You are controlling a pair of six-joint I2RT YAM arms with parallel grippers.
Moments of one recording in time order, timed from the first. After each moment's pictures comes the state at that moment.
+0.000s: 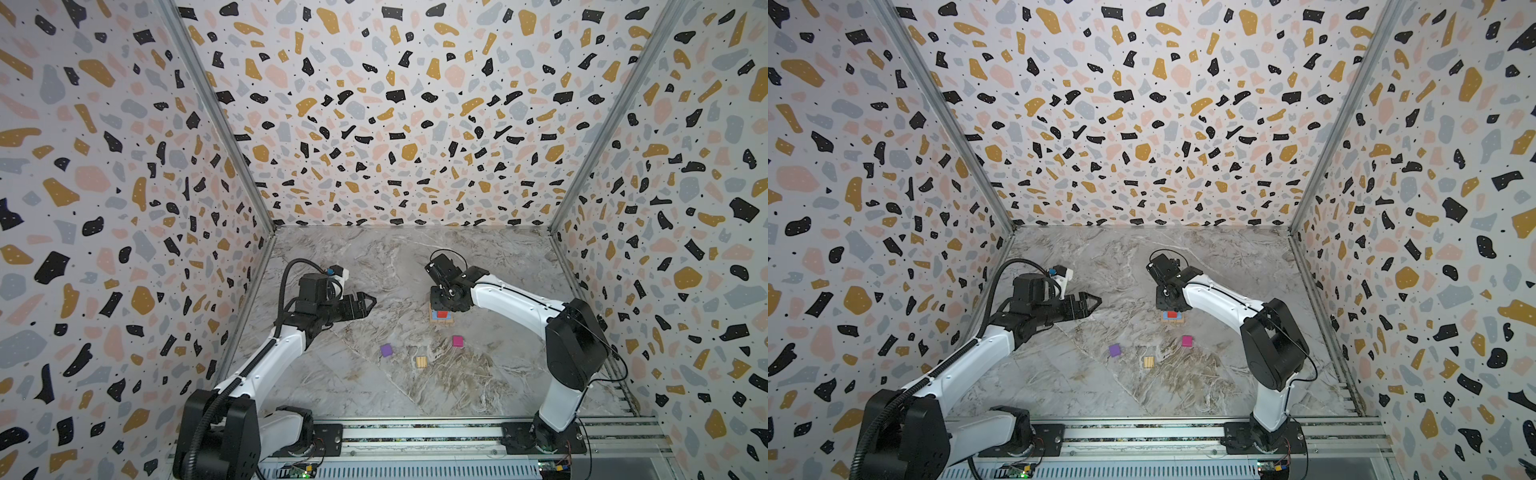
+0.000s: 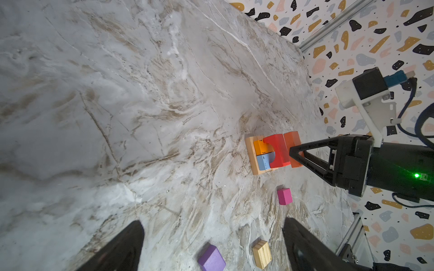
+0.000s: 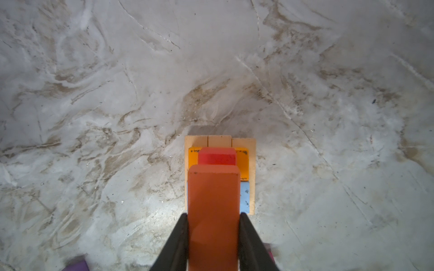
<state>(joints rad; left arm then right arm) -0.18 1.20 0.69 -0.22 0.52 -0.37 0.70 1.80 1.38 -0.75 0.19 0.64</state>
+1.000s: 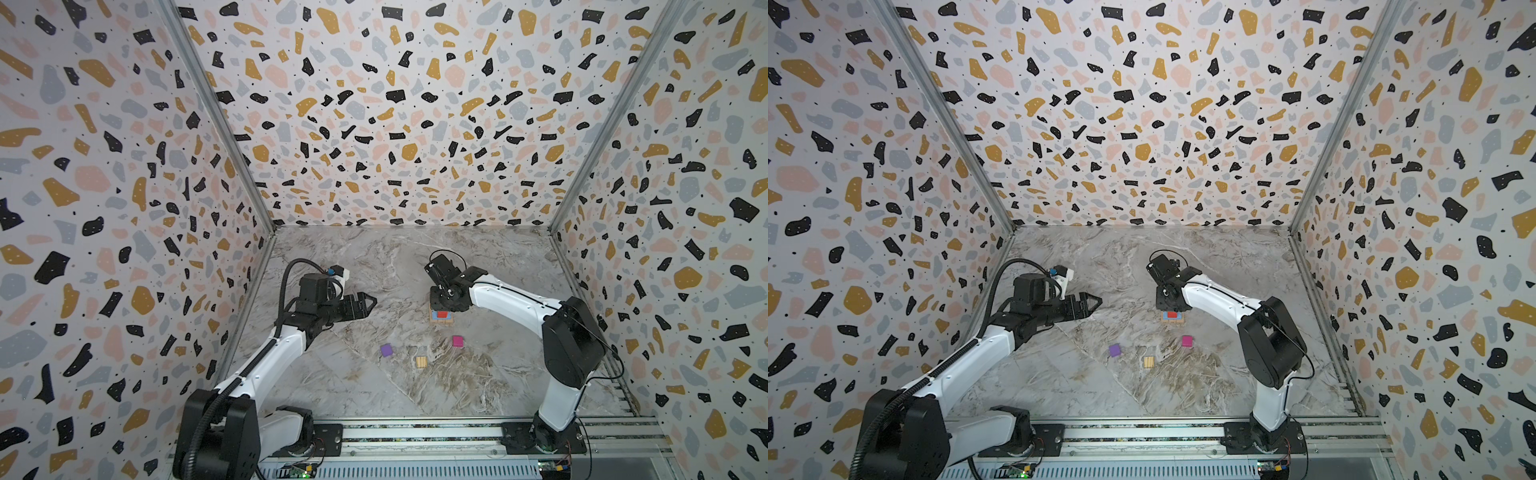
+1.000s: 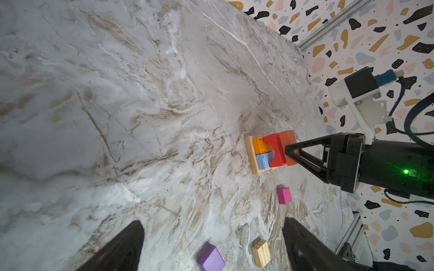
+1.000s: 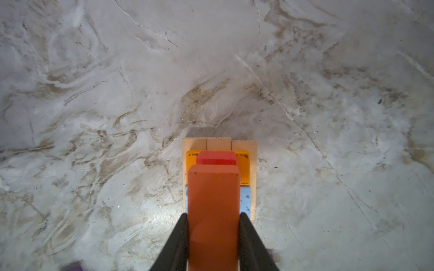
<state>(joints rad) -0.19 1.20 0.69 -0.22 0.52 -0.37 0.70 1.81 1.38 -0.74 0.19 0.64</state>
